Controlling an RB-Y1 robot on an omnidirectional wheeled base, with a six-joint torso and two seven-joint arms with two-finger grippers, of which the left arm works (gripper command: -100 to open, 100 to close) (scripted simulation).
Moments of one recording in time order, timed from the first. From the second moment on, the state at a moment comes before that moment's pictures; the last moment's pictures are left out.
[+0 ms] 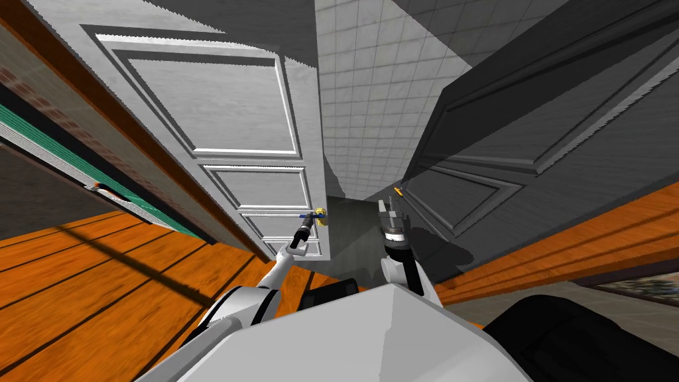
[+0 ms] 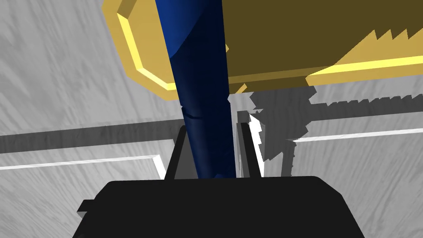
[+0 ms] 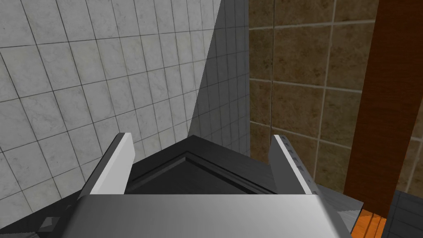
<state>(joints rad) -0.51 0.05 -0.09 -0.61 -0.01 -0.48 0.10</state>
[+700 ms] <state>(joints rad) -0.51 0.08 -0.01 -0.62 0.02 -0.47 0.07</state>
